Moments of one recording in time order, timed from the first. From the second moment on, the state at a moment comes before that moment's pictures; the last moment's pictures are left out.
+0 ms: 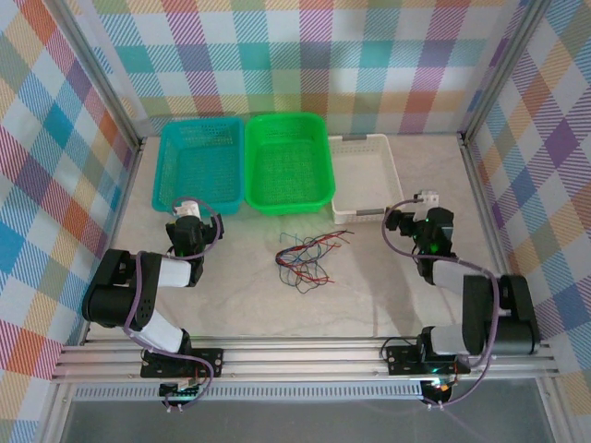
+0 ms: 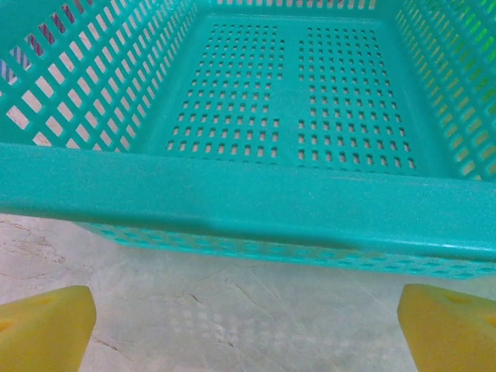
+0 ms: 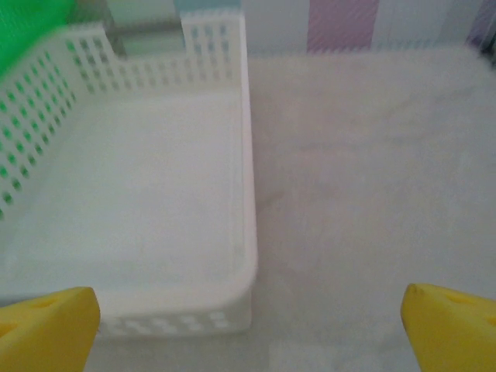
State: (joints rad) left arm -0.11 1.57 0.40 0.73 -0.30 -0.13; right arm 0.01 1.33 0.41 0.57 -0.07 0.05
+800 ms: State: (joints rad) left arm -0.12 1.29 0.41 0.54 -0.27 -0.13; right arm 0.28 0.92 0.63 -0.06 -0.43 0.66
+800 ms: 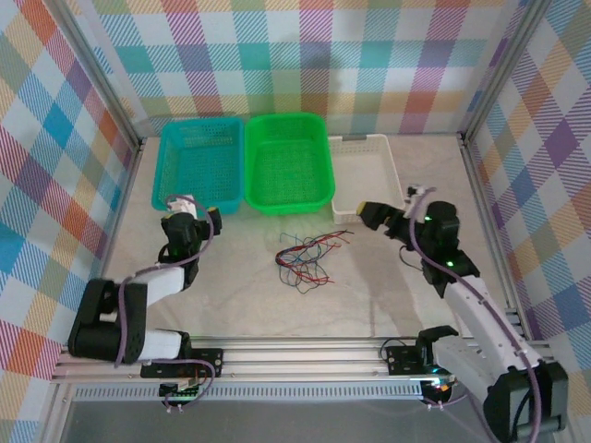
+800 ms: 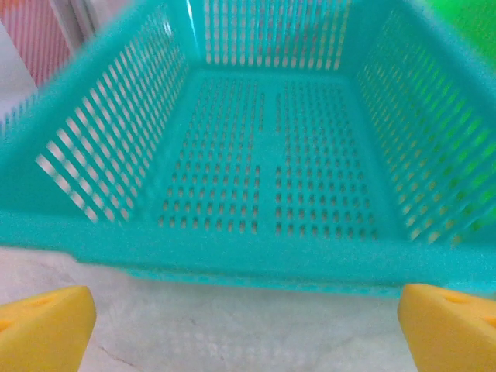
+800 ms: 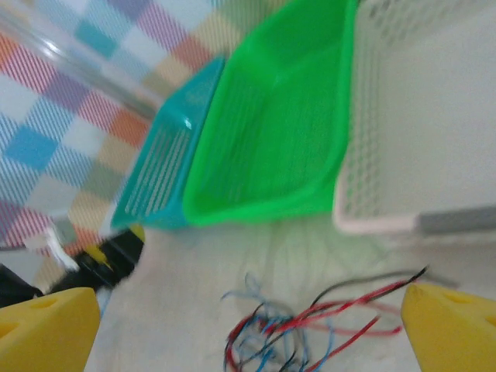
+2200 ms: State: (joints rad) left arm -0.14 0.72 0.75 -0.71 -0.18 -0.81; right arm 0.89 1.76 1.08 -0.31 0.22 1.01
